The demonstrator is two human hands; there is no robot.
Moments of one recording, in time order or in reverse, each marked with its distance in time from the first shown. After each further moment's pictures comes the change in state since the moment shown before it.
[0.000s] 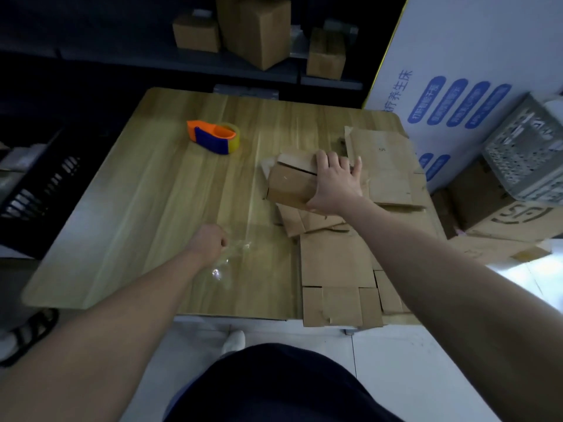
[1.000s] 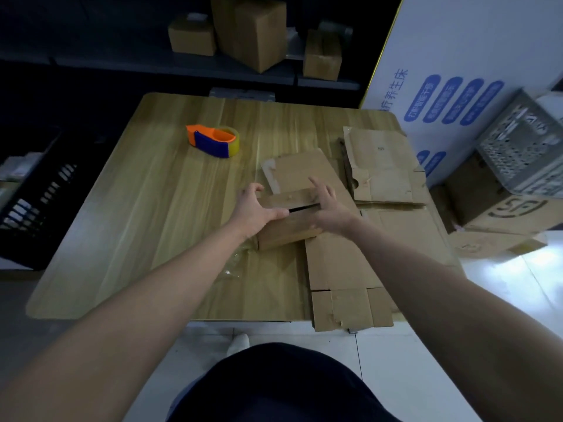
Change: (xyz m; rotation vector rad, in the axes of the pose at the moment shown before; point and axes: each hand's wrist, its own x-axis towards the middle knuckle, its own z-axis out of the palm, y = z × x) left_hand 0.012 0.093 -0.048 -0.709 0.122 -0.092; right_hand -0.024 -0.008 0.024 0.807 -0.363 0.125
